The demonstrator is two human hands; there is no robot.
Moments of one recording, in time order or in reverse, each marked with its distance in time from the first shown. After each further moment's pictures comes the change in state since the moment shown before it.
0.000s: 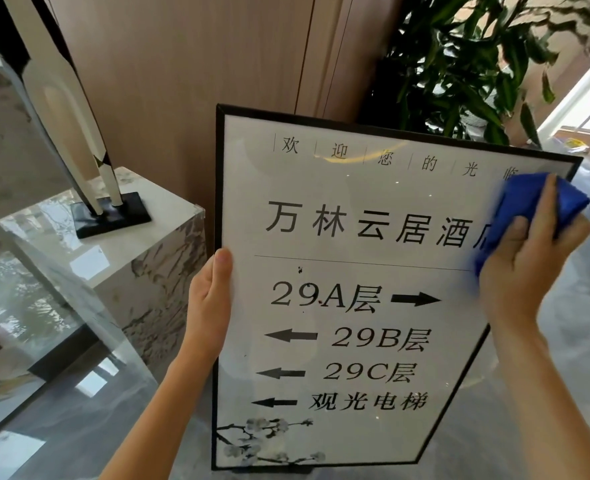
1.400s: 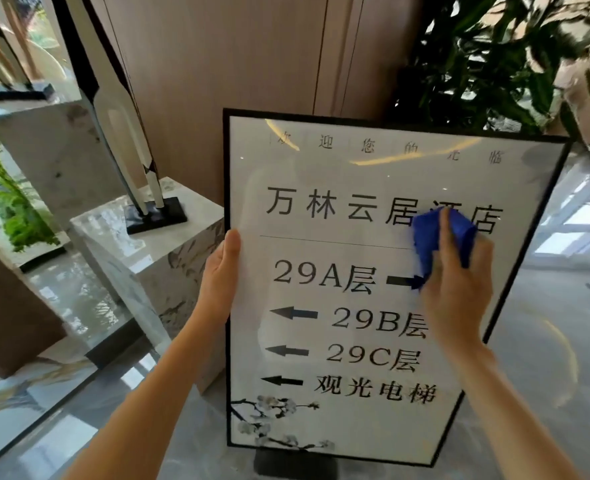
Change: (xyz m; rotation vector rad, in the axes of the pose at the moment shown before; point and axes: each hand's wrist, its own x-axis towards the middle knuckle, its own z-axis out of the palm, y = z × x) left_hand -0.005 0.005 -0.001 0.087 0.017 -0.058; right_hand -0.073 0.000 0.005 -0.030 -0.173 -0.256
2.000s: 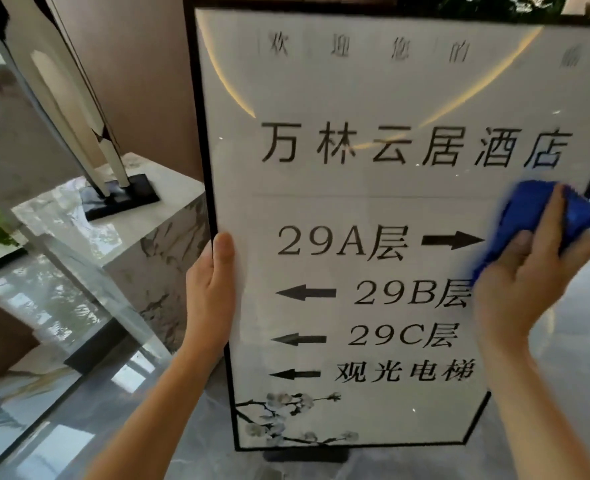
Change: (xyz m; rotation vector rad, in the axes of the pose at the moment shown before) left_hand -0.010 -0.060 -0.007 0.103 0.051 0.135; right_hand -0.046 0.014 0.023 0.019 0.280 0.383
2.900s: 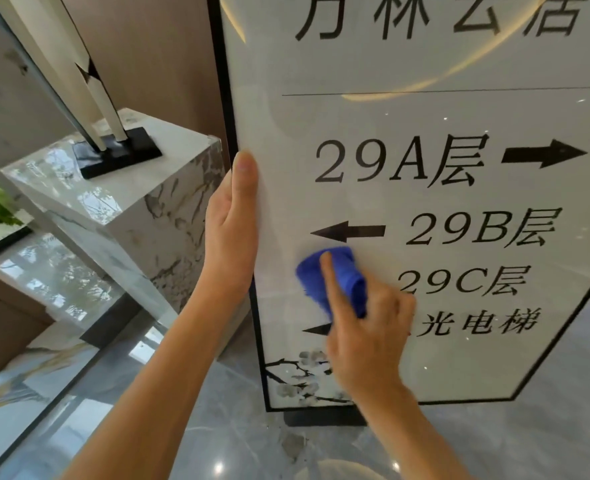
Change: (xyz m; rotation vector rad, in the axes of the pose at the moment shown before) left_hand 0.010 -0.001 -0.002 -0.222 -0.145 0.070; right_hand -0.216 -0.078 0.033 -0.075 -0.319 -0.485
